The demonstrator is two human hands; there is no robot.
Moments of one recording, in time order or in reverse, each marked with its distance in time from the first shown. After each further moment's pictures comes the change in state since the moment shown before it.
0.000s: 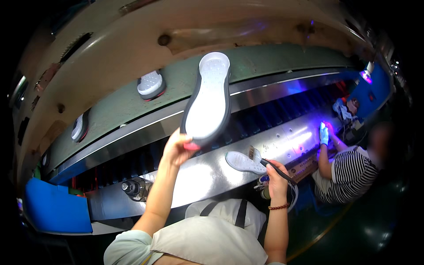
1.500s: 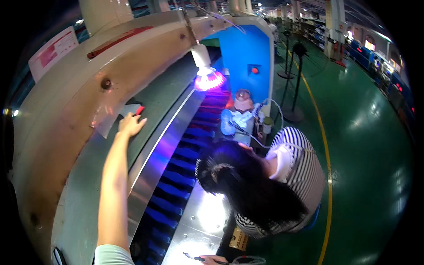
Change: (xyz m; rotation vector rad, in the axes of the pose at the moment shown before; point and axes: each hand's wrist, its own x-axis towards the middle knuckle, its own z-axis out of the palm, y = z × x) left_hand 0.598 -0.242 0.312 2.479 -0.471 0.418; right_hand 0.033 -0.015 -0.139 0.381 0.205 0.290
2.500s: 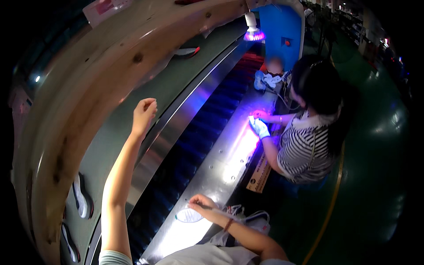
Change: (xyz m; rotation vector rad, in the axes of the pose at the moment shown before) left_hand -0.275 -0.095 0.038 -1.259 0.283 -0.263; right_hand 0.077 0.045 0.116 -0.707 -0.293 -0.154
